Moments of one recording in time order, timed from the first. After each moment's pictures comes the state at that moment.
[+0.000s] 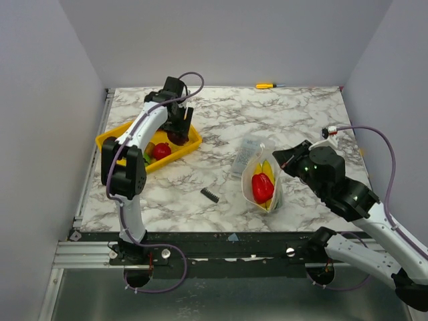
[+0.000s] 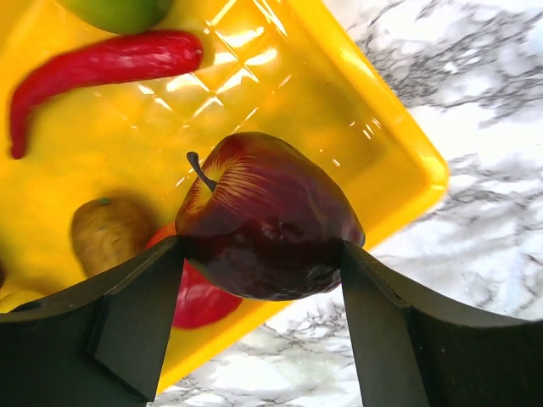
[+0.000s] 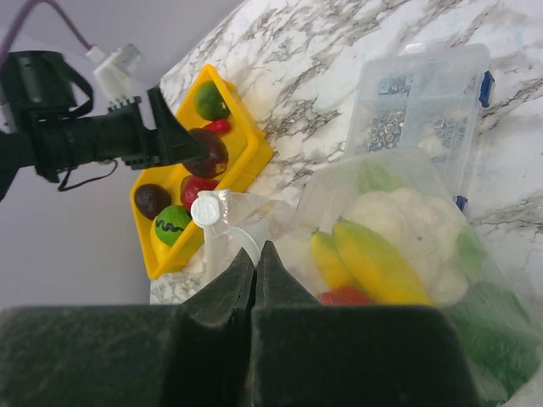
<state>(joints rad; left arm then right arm) -0.28 2.02 1.79 -0.92 -0.05 -0.06 0.74 0.76 0.93 -0.52 0.41 0.97</state>
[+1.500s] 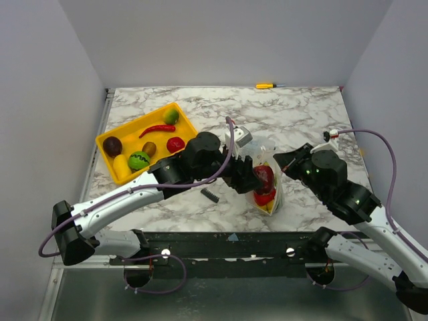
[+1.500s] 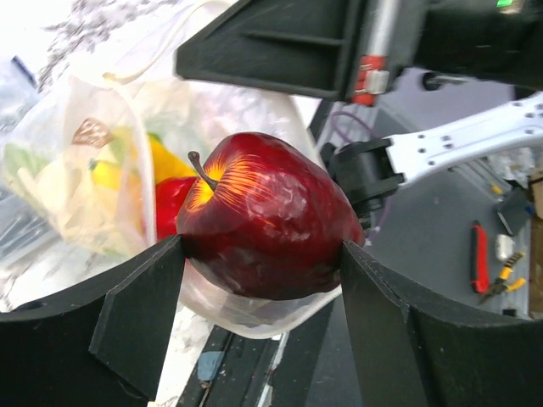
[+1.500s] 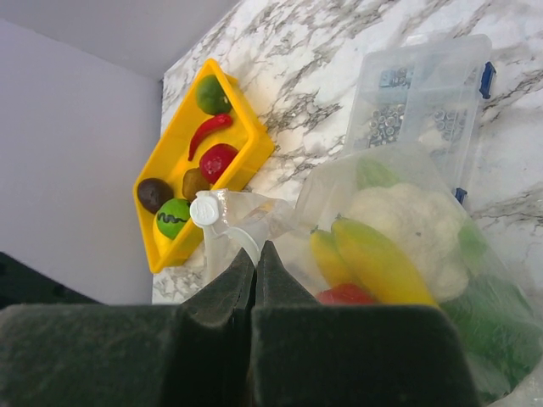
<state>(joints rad) -1.01 1.22 1.18 -0.24 0.33 -0.42 0.74 0.72 0.90 -0.52 0.40 0.98</state>
